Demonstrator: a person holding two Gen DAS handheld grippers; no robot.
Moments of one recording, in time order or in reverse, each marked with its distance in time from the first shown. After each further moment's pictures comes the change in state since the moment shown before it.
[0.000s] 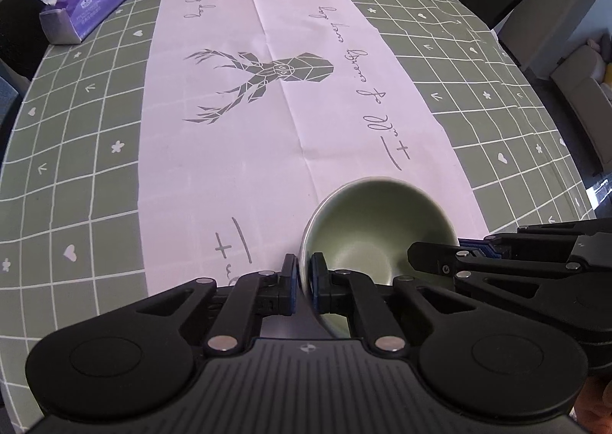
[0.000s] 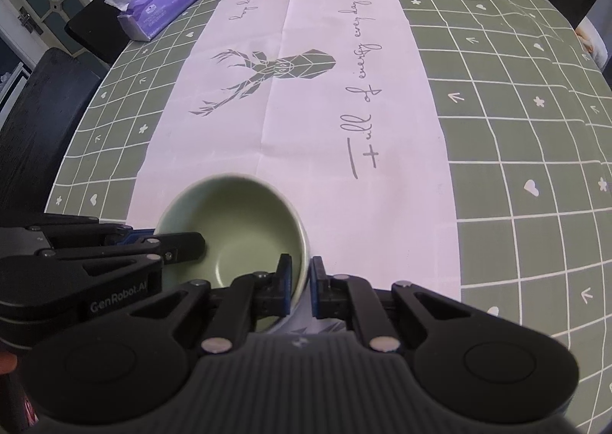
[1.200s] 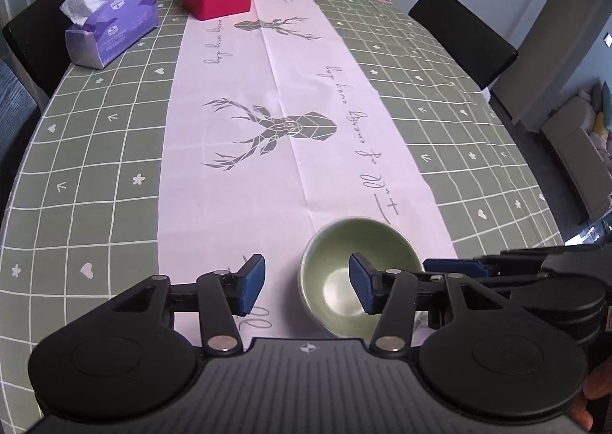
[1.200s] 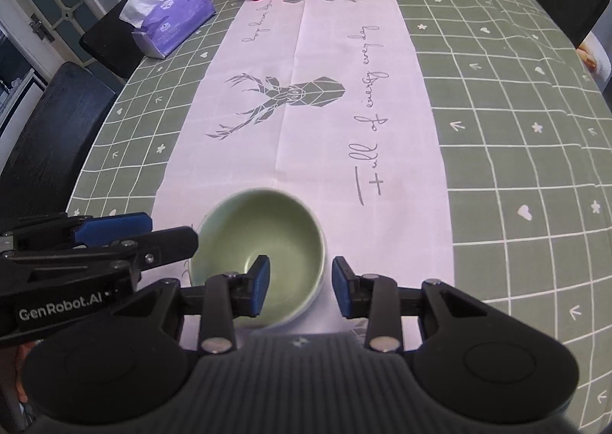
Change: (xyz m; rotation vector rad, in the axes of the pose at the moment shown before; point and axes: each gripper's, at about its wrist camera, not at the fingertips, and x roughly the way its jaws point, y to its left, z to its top) left arm -0.027 0.017 0.003 -0.080 -0.146 -0.046; right arm -0.008 0.002 0.014 0.000 -0.016 0.027
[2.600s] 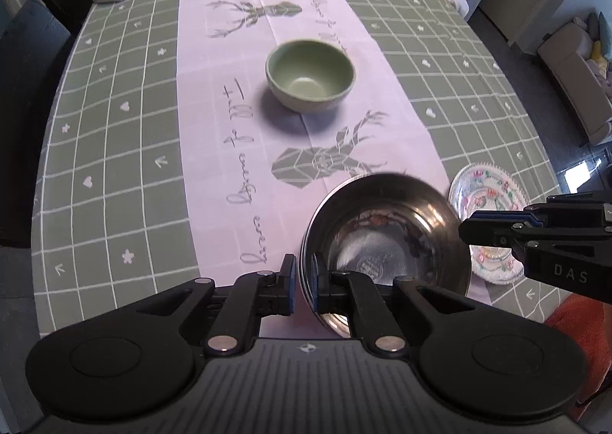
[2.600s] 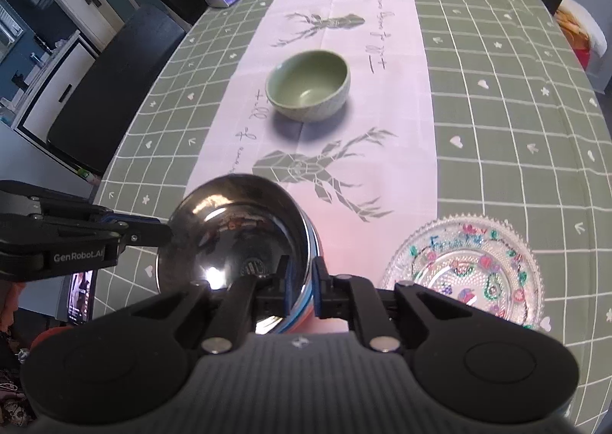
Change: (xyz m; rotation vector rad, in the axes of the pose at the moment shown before) left arm -0.114 -0.043 -0.124 0.082 0.203 0.036; right arm -0.139 0.001 -0.152 -0.084 0.024 0.083
